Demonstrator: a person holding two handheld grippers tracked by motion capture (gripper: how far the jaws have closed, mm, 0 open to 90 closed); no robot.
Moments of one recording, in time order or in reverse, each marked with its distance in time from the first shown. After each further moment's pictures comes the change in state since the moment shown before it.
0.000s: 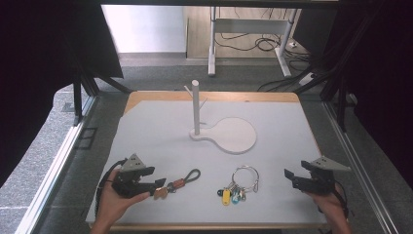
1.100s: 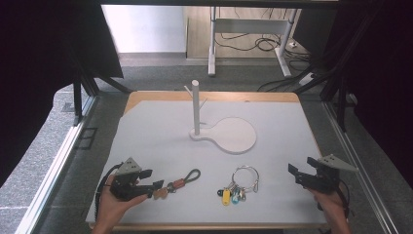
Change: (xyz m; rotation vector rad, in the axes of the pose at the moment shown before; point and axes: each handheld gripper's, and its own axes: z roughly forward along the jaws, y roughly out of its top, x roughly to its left) left arm 0.008 -0.020 0.005 -0.054 0.004 -0.086; right arm -0.007 0.004 -0.007 -0.083 -0.046 0.094
